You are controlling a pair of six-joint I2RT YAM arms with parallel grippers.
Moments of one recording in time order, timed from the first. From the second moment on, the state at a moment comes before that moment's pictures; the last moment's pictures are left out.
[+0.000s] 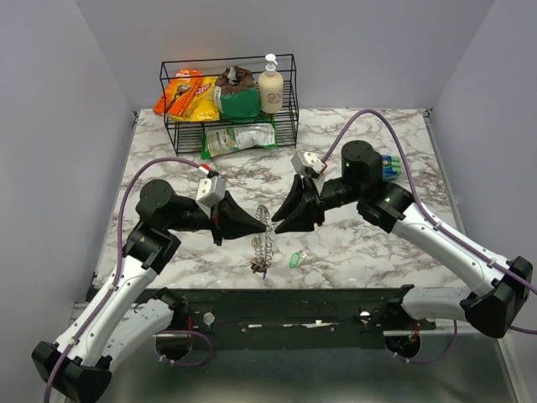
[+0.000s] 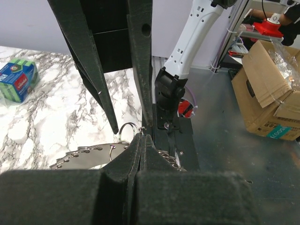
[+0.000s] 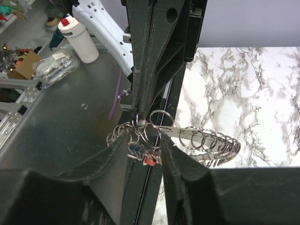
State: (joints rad) left arm -0.49 0.77 0.80 0.09 1.12 -0.27; right arm 0.76 1.23 1.16 -0.15 -1.08 -0.04
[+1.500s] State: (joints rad) left arm -0.49 0.76 0.81 0.06 1.11 -0.23; right arm 0.76 1.25 1.15 -0.10 -0.98 0.07
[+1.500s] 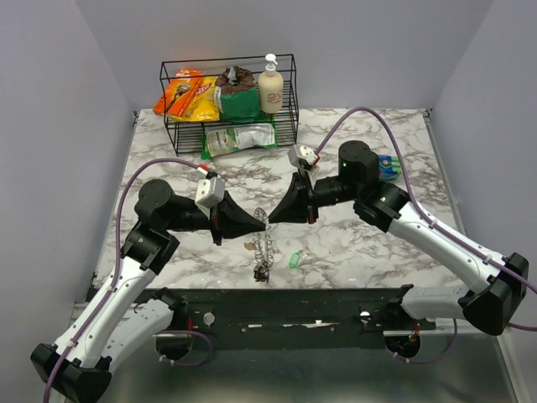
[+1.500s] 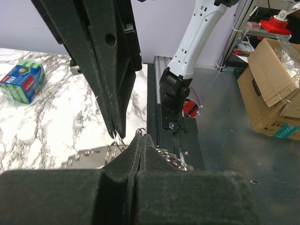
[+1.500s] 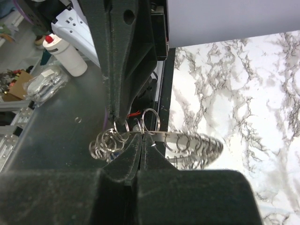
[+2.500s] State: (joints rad) left arm -0.49 0.67 0.41 0.28 0.85 -0.33; right arm 0.76 1.21 0.90 0.06 -0.86 0.10
